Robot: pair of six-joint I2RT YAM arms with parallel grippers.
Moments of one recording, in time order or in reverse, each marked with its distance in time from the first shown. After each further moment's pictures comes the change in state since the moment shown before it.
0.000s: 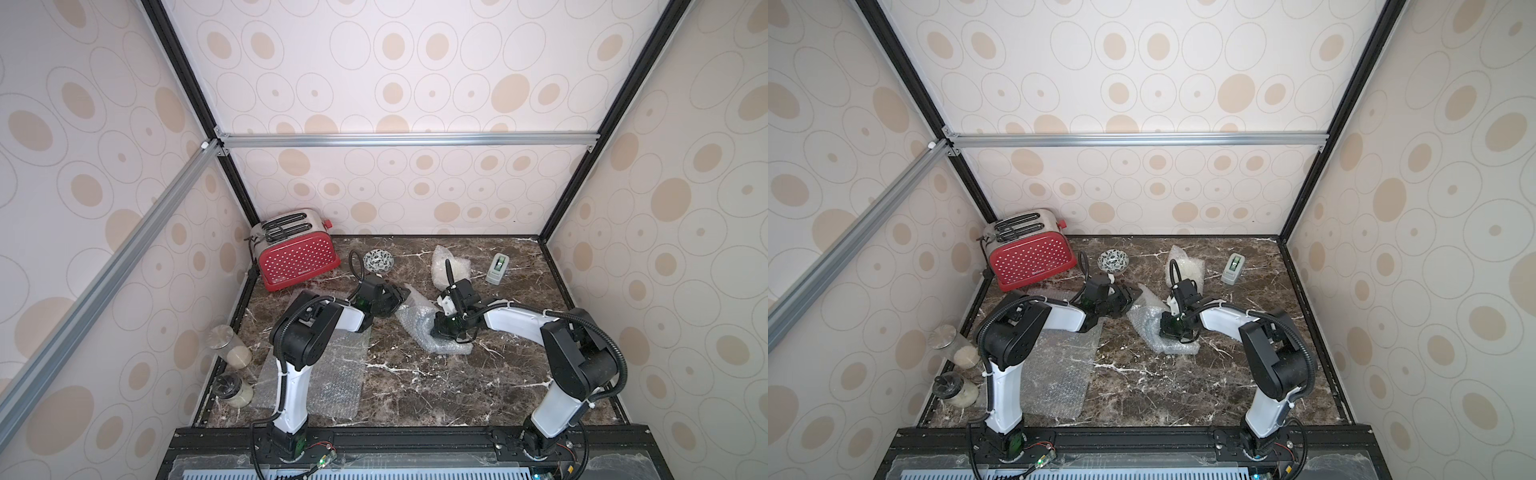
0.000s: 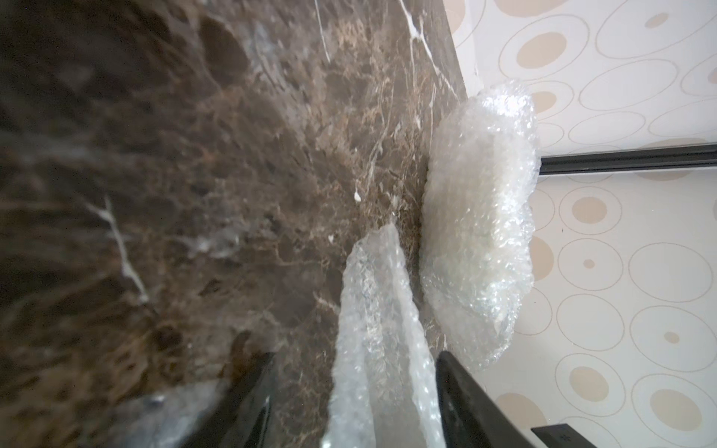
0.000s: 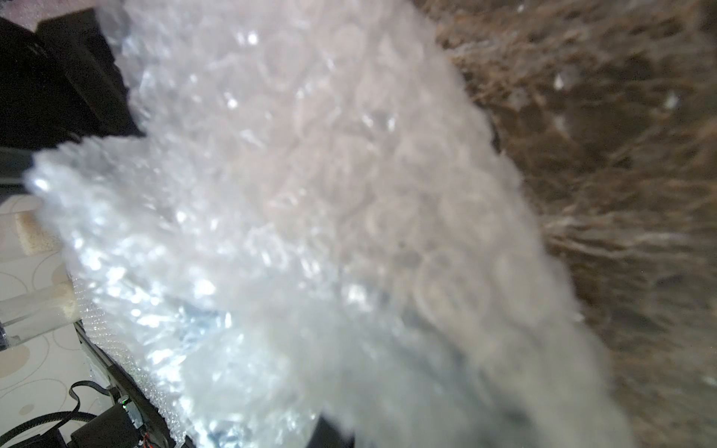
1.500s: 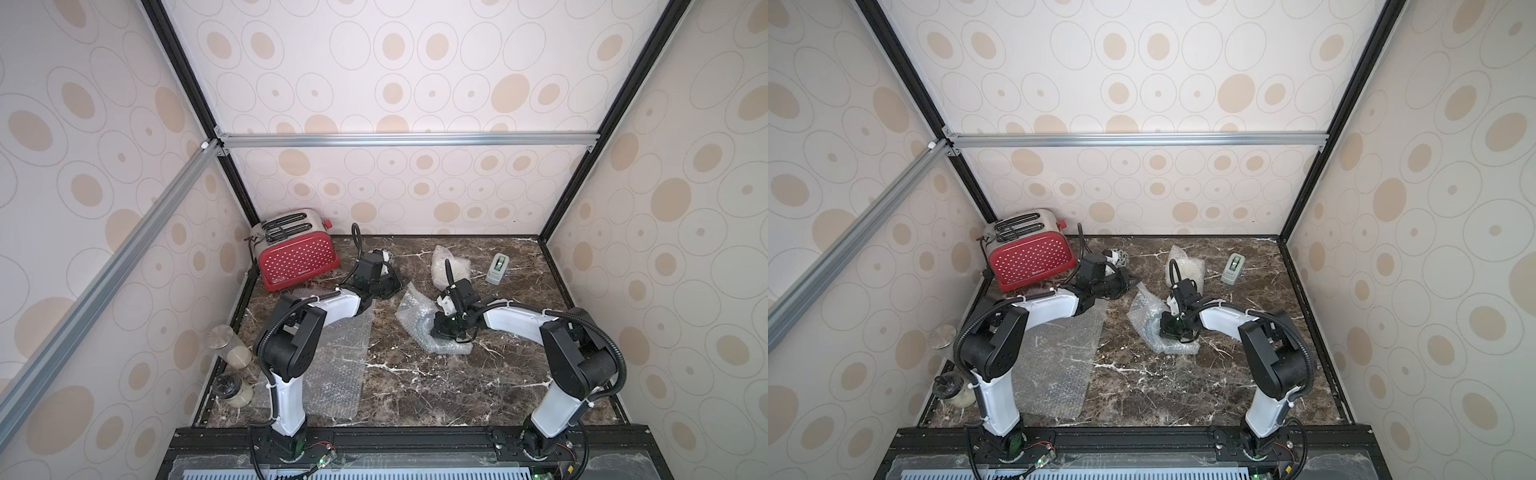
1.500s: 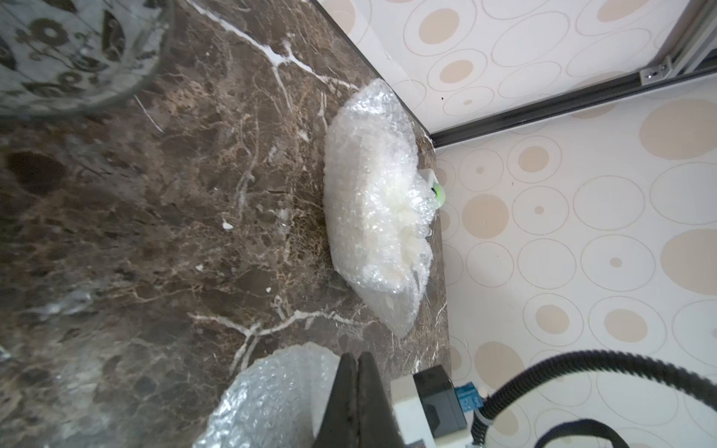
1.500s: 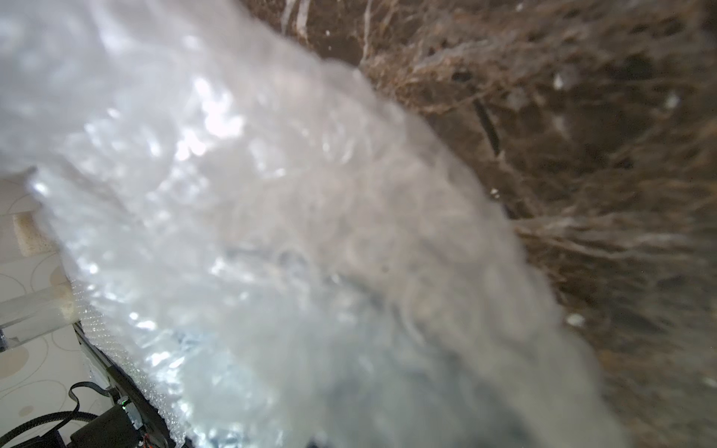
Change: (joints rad) left arm -0.006 -0.162 0.148 -0.270 0.124 0.185; right arm 0.000 0.007 0.006 -0.005 0.002 0.000
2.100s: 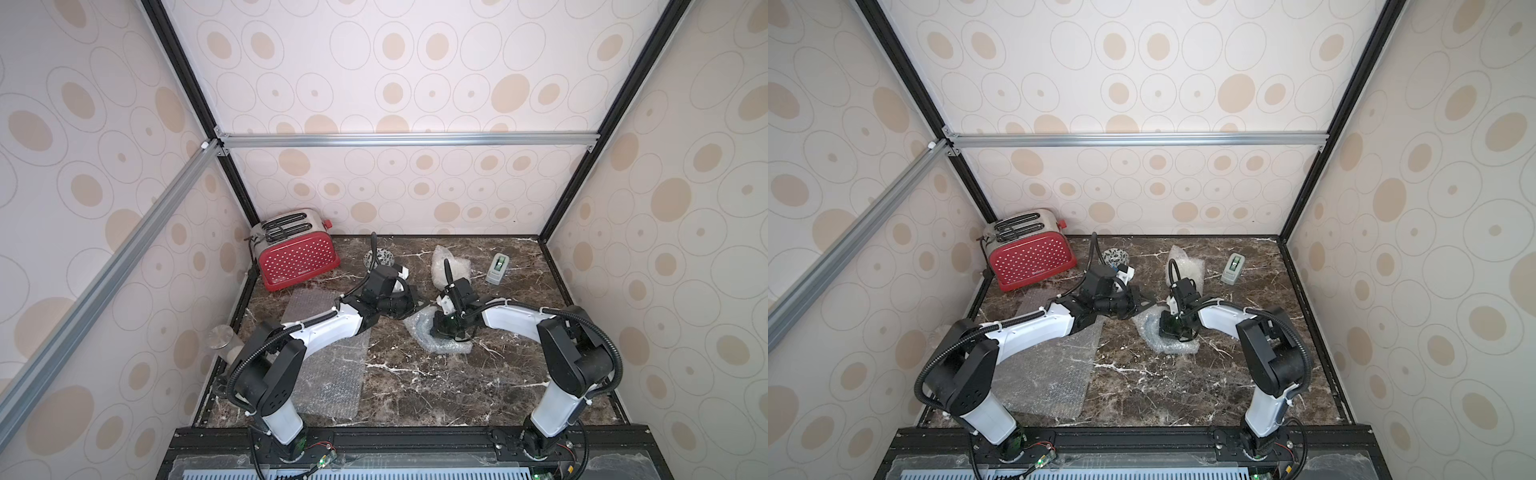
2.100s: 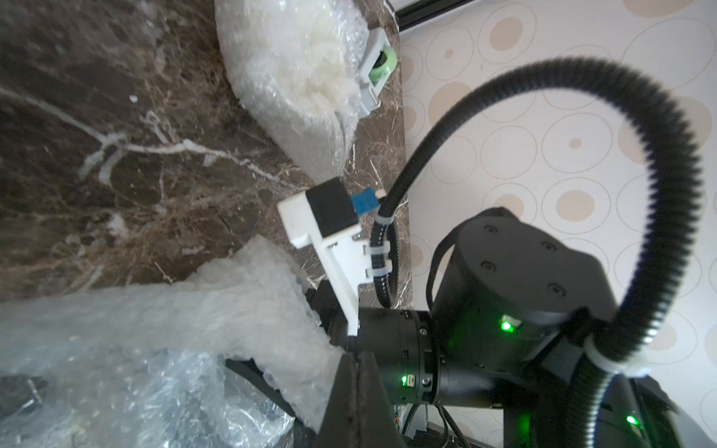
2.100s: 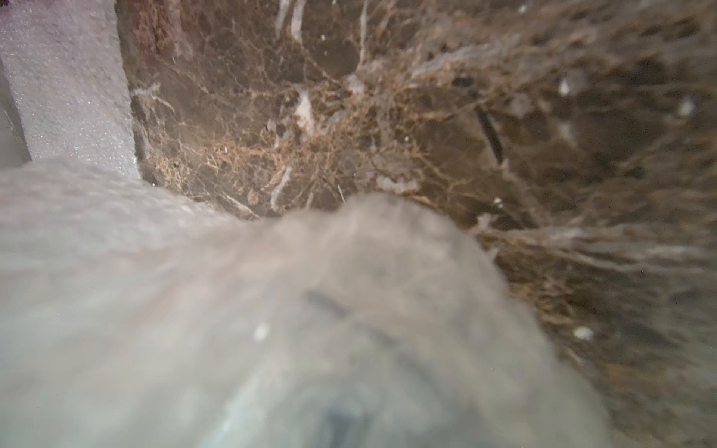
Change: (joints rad) left arm -0.182 -0.235 -0.124 -0.149 0.072 -0.086; right arm -0.003 0.020 0.010 0.011 -0.009 0.019
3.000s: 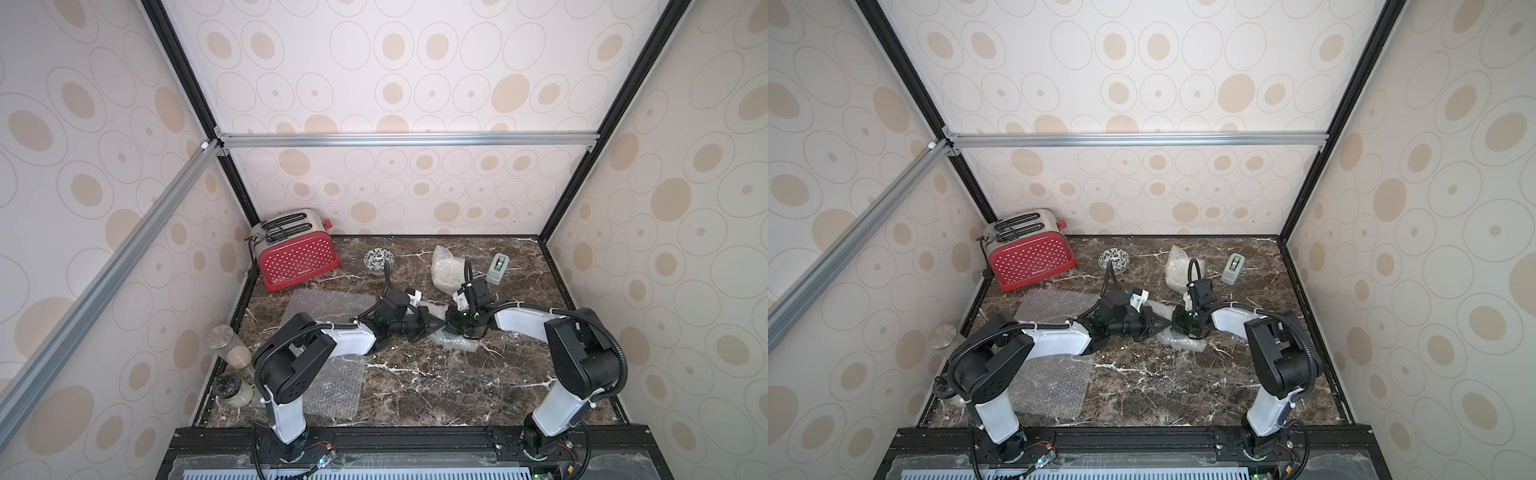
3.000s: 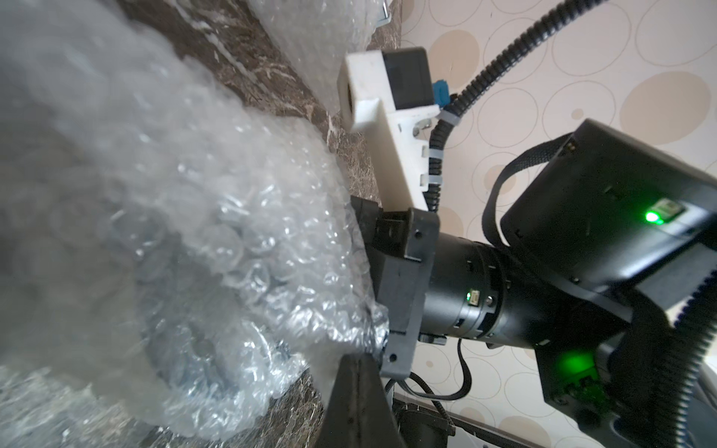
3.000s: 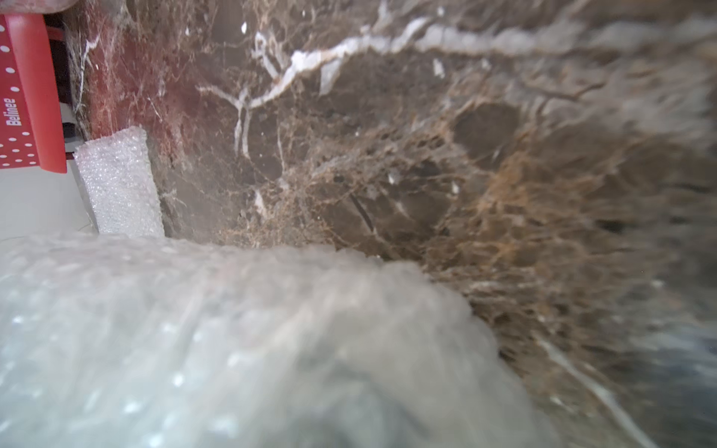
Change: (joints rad) left arm -0.108 0.162 -0.148 0.409 0.029 -0.208; right arm -0.109 -0.035 -0.093 0.157 -0.035 0.132
